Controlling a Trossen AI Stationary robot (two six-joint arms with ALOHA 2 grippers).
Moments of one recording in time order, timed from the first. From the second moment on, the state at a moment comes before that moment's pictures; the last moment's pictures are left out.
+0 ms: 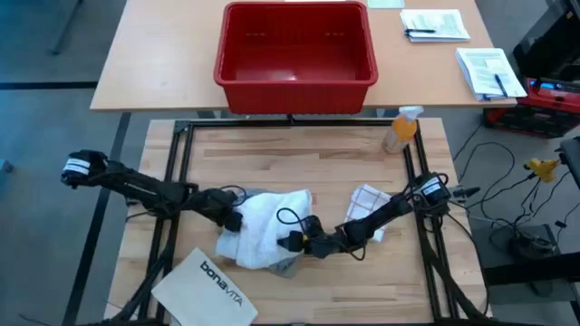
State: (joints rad) left arm -0.12 1.11 0.23 0.18 0.17 -1.24; right arm 0.37 2.02 0.99 0.54 0.41 1.66
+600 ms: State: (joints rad) left arm -0.12 1.03 0.23 0.24 0.18 -1.25; right arm 0.36 2.01 0.99 0.54 0.38 1.58
